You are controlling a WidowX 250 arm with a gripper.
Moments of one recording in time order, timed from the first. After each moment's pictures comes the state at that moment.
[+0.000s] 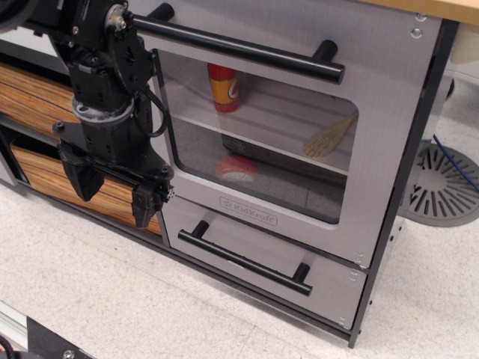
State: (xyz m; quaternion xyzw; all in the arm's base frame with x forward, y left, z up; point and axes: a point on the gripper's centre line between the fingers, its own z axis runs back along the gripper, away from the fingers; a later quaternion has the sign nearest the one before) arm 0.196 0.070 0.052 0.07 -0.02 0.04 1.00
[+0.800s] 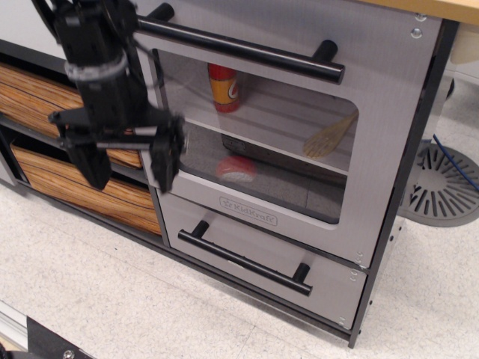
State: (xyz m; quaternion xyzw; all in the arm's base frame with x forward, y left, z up) arm 0.212 0.062 0.078 -0.04 -0.02 0.22 0.97
